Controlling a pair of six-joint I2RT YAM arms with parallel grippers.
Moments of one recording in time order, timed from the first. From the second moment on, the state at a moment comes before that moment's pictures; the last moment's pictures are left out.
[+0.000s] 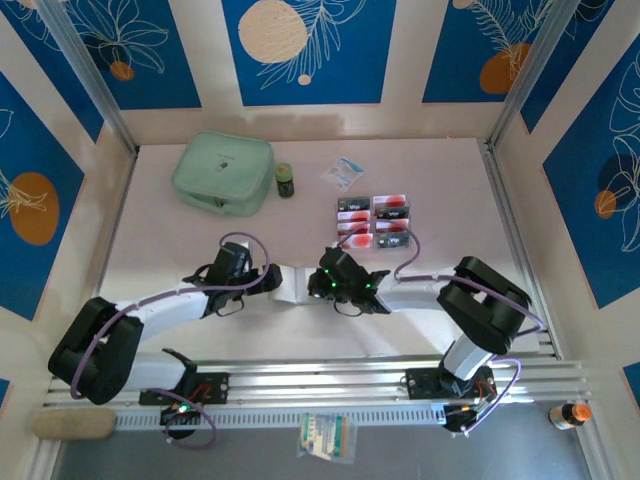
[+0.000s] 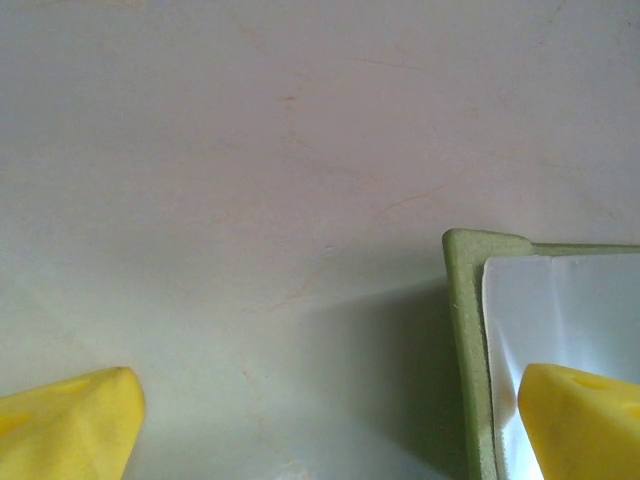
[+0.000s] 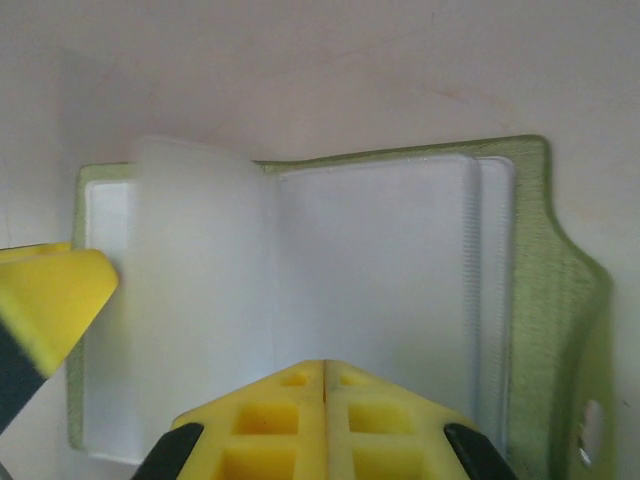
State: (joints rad) left arm -0.51 1.30 0.46 -0.04 0.05 -0.66; right arm 0.91 1.59 0.68 0.13 0.01 1.02
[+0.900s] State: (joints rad) left arm -0.50 1.31 0.46 -0.03 0.05 -0.65; right arm 0.93 1.73 0.83 0.07 -0.06 0.92
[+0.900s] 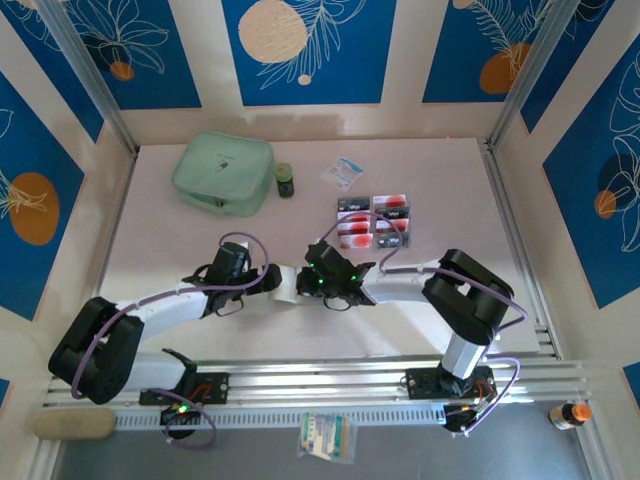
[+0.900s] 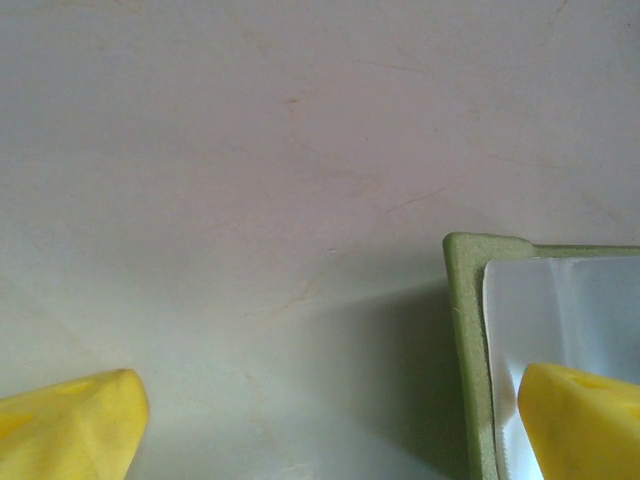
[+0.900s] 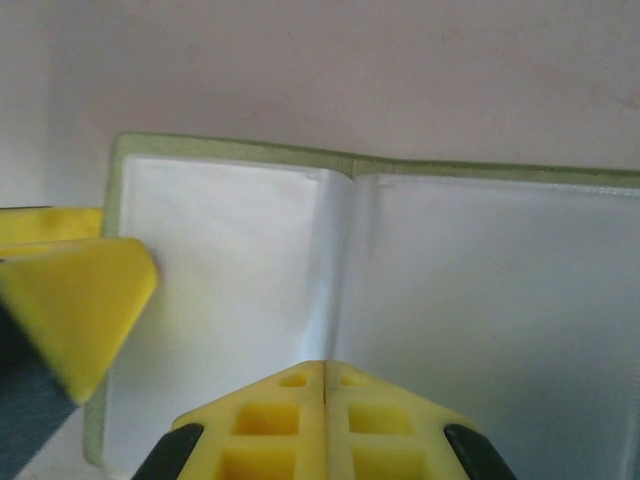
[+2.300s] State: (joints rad) left arm -0.50 1.32 0.49 0.35 0.32 -1.11; right arm 0.93 1.86 0.86 0.24 -0.14 0.98
